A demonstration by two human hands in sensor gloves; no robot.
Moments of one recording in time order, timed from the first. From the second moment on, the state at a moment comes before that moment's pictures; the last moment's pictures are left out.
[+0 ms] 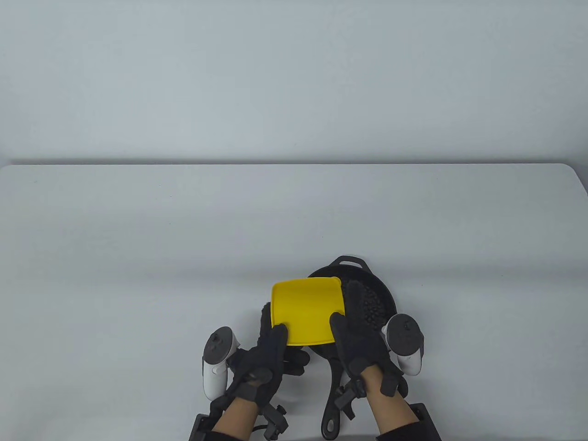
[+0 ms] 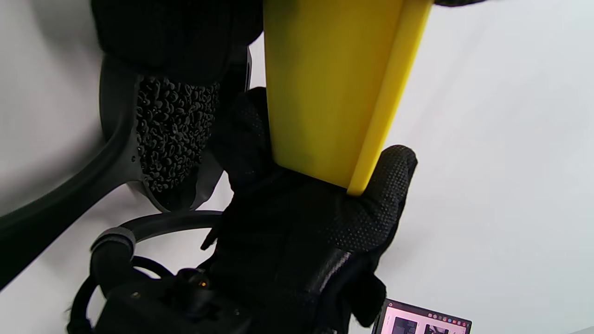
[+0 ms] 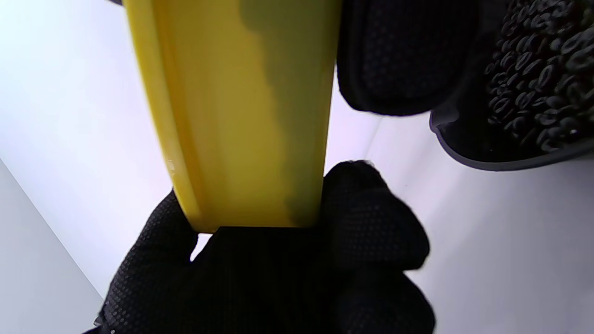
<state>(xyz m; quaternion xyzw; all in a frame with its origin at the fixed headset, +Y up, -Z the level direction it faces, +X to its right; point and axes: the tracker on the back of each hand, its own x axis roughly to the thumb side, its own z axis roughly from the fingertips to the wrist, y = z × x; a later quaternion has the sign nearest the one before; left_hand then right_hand) -0.114 -0.784 -0.235 -0.22 -0.11 0.74 0.62 0.134 -0.756 -0.264 0.22 0.05 0.76 0.61</state>
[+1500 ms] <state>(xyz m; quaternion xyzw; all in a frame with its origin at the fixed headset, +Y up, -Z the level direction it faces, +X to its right) -0.221 -0.796 -0.235 -0.11 0.22 0.67 0.70 0.183 -0.737 -0.277 0.12 0.08 0.98 0.14</state>
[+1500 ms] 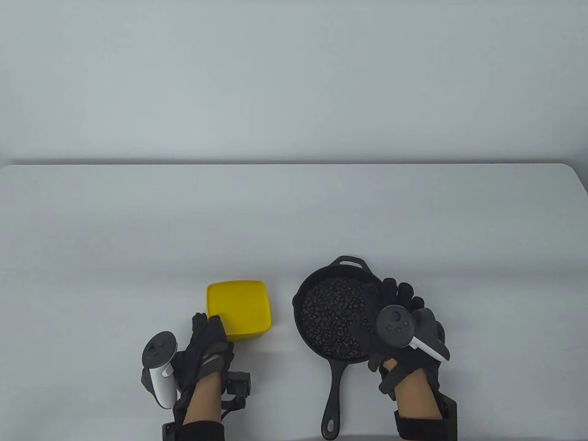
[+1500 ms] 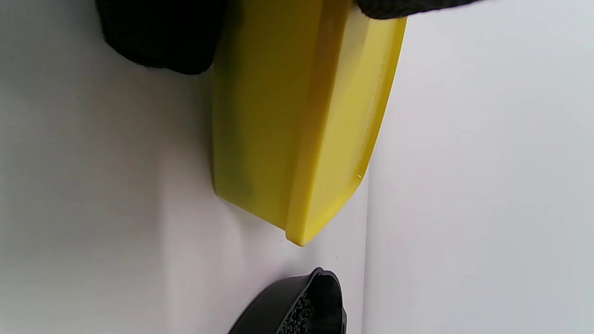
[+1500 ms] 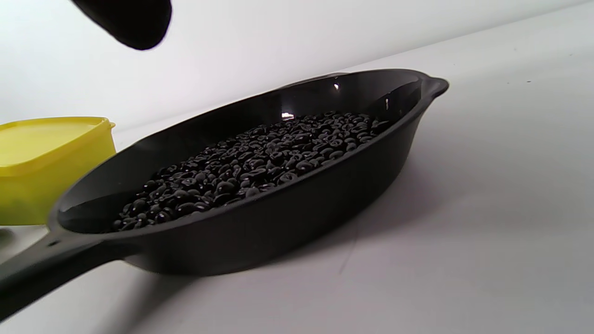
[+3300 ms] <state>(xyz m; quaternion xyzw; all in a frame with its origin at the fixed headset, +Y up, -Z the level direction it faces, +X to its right) -0.132 -0.745 -0.242 -0.06 0.02 0.18 0.98 0.177 -0.748 -0.272 0.11 0.14 0.97 0.14</state>
